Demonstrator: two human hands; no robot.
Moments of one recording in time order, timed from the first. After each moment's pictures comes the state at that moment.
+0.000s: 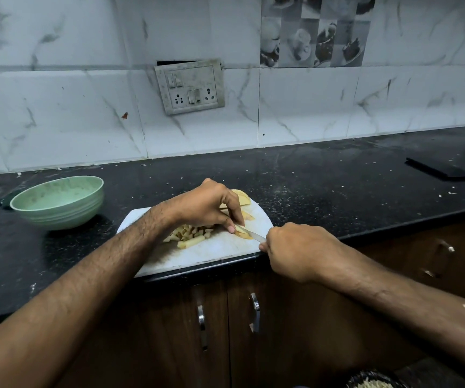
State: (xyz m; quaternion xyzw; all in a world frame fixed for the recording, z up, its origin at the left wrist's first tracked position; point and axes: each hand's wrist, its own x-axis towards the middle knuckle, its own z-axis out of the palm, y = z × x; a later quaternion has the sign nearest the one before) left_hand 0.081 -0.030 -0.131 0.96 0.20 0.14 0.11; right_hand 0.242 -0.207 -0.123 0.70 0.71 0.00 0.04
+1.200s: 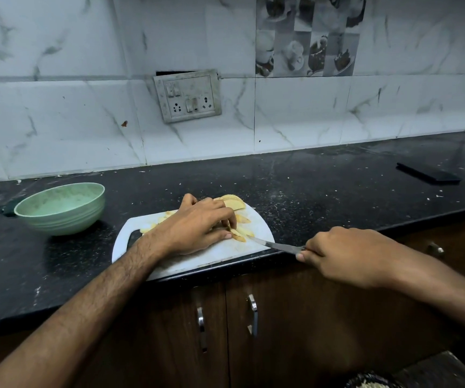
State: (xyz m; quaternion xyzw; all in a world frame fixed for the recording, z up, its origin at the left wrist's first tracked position) left_hand 0.057 -0.059 -0.159 0.95 0.26 0.17 -0.10; right_hand 0.289 -0.252 -0.103 0.71 0.70 -0.02 0.05
